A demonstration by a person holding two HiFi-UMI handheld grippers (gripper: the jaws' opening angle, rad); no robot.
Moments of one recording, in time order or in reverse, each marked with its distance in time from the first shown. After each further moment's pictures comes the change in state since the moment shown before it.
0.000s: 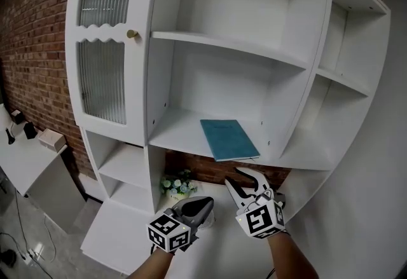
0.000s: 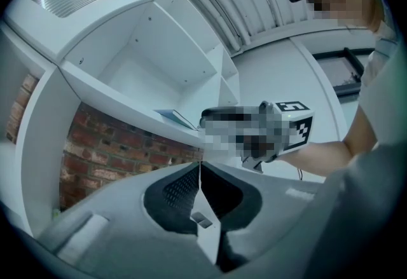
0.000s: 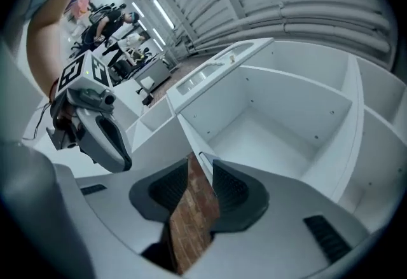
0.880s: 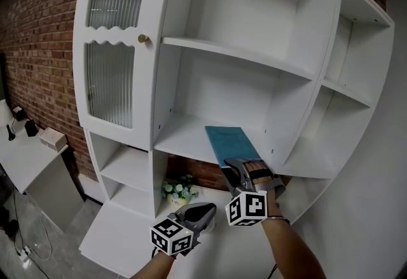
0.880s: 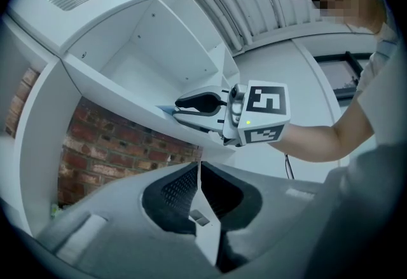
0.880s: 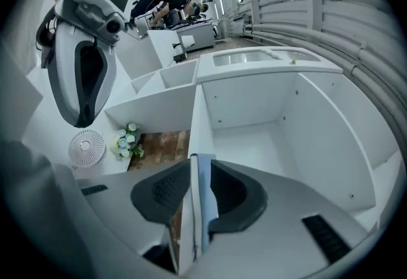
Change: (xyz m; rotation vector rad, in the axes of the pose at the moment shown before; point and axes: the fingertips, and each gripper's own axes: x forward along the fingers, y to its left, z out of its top) left arm -0.001 0.001 -0.006 -0.026 0.015 -0.015; right arm 0.061 -0.005 -0.006 -0.555 0.210 0.021
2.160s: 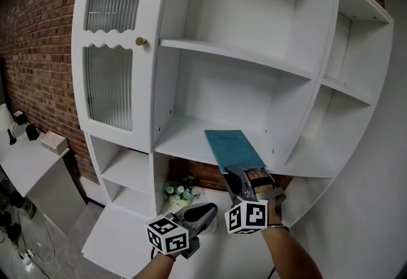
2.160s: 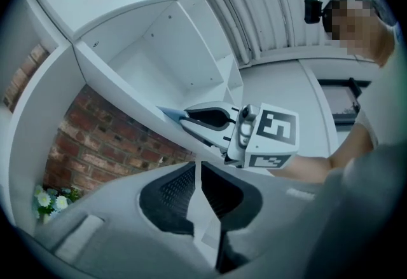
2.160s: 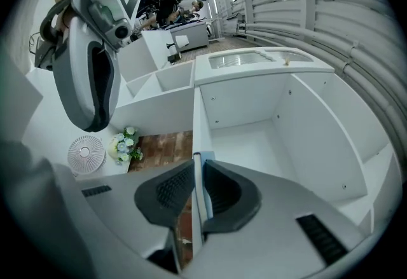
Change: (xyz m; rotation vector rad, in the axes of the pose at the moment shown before) left arm -0.005 -0.001 0.013 -0.149 -0.055 -0.058; right arm -0.013 0.007 0.003 0.038 0.007 -0.039
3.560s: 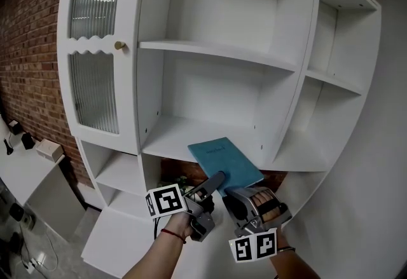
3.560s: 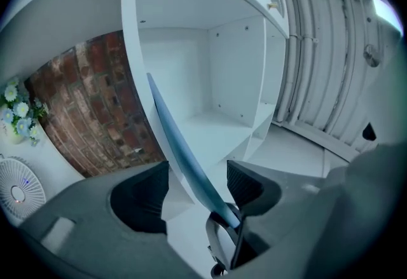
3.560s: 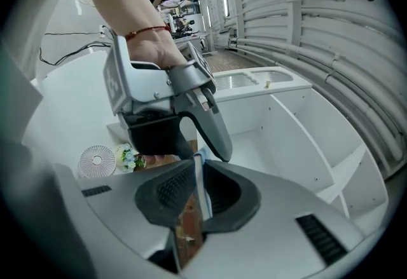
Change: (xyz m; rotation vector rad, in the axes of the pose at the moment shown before) left arm 0.064 0.009 0.072 -0.682 -0.147 -0.057; right arm -0.087 0.014 0.005 0.027 -0.094 -0.071
